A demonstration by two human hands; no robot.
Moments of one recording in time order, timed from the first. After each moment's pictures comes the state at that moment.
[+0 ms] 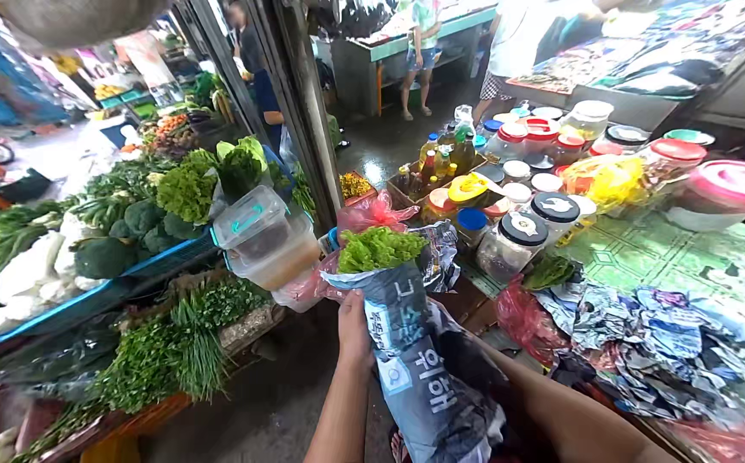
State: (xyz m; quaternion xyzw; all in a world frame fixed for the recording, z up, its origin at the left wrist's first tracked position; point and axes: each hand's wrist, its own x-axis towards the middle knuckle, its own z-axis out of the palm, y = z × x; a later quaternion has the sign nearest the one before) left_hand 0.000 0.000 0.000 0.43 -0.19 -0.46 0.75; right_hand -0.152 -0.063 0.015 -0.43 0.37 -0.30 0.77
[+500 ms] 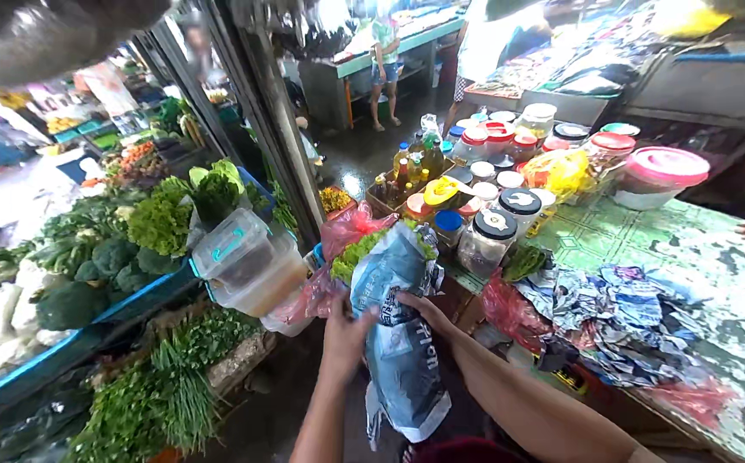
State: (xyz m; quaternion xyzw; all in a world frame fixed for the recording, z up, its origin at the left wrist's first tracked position) left_hand 0.032 0.003 0.008 0.62 -0.44 -0.39 0.52; right_hand -0.149 -0.067 -0.011 -0.41 0.31 -0.38 0.76
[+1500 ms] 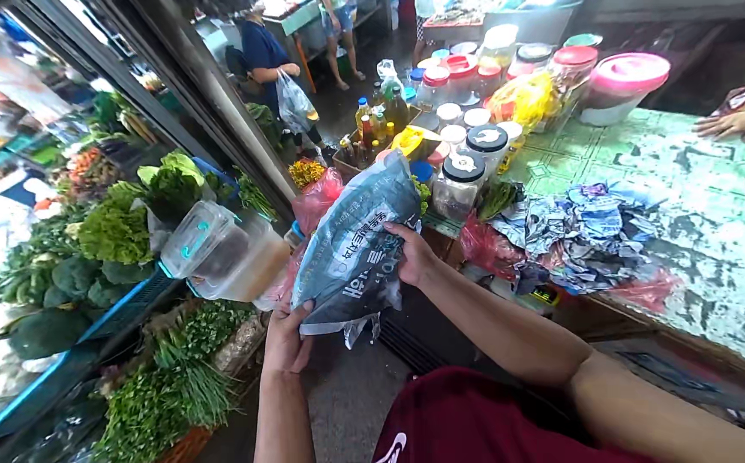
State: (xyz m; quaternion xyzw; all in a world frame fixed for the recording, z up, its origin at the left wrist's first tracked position) left_hand 0.081 0.037 -0.001 0.40 -0.31 -0.57 0.65; right_hand -0.155 -0.100 -0.004 -0.15 0.35 -0.48 0.79
